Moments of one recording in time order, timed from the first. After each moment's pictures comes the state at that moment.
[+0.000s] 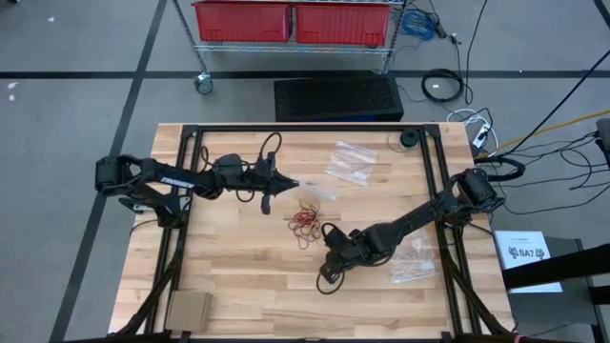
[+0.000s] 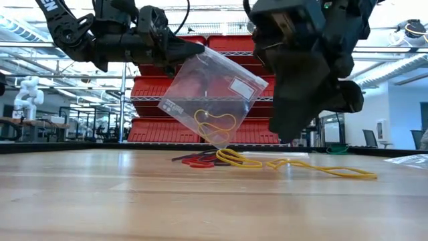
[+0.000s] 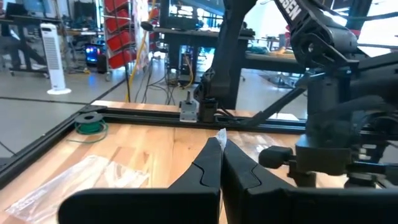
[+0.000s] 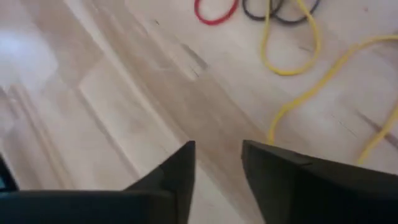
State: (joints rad) left arm 0.25 1.40 0.48 0.96 0.34 -0.07; right arm 0.40 1.82 1.14 -0.42 0.17 1.19
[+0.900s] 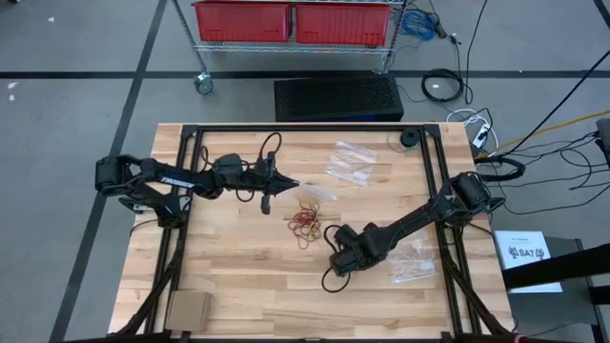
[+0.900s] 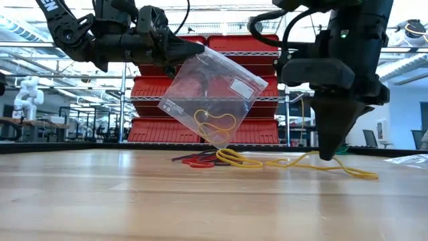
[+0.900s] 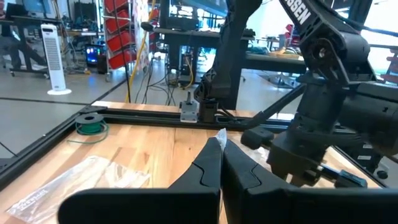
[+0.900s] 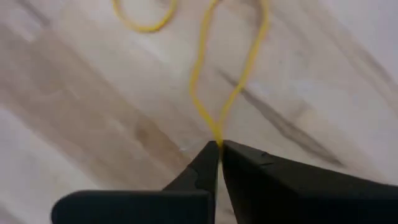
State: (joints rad) left arm 0.26 1.40 0.48 0.96 0.34 -0.07; right arm 0.41 1.88 1.20 -0.81 0.23 1.26
